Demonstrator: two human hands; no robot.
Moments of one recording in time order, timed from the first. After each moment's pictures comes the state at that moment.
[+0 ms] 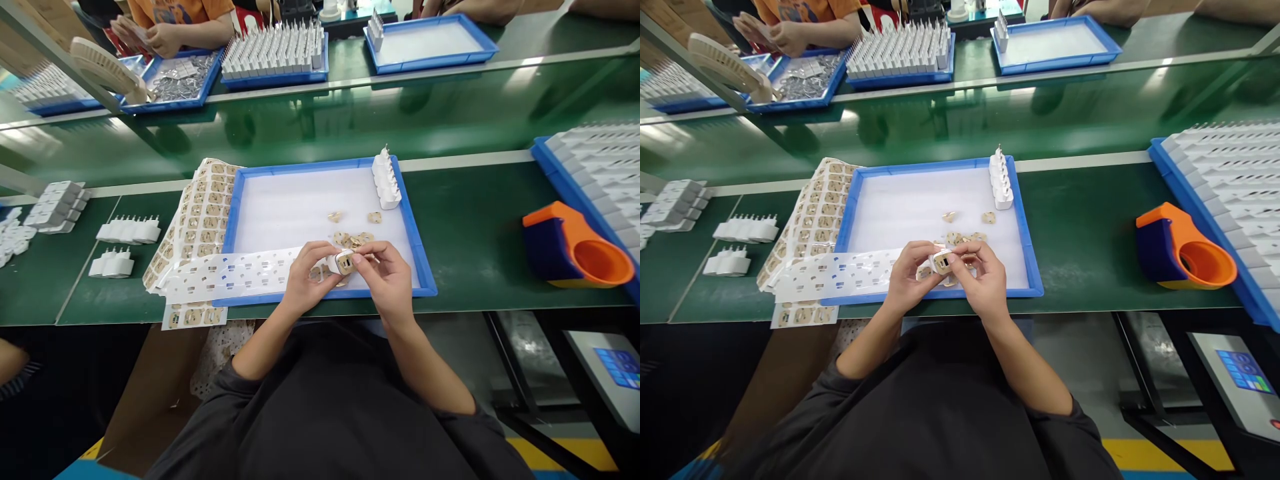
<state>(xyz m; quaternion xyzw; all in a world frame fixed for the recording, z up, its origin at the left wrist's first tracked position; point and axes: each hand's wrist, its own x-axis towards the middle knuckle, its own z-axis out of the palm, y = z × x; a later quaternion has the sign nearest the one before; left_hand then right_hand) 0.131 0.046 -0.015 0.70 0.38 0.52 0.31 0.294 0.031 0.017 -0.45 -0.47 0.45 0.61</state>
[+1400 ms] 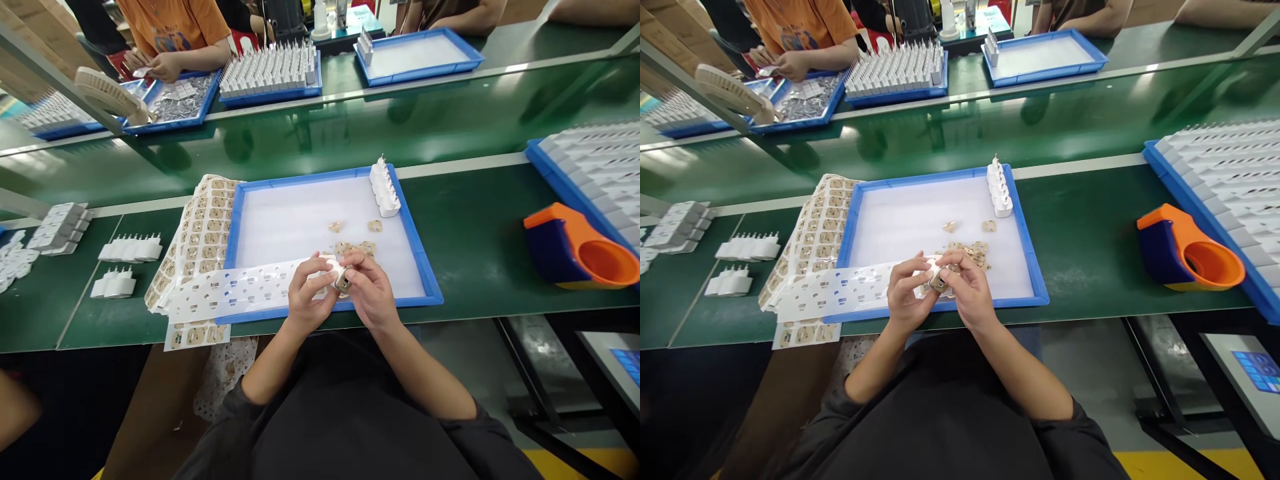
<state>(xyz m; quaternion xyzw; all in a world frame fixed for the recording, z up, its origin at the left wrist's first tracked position) 0.136 0.044 -0.016 0.73 0.34 0.59 0.09 0.271 0.039 0.011 -0.38 -0.38 0.60 0.60</state>
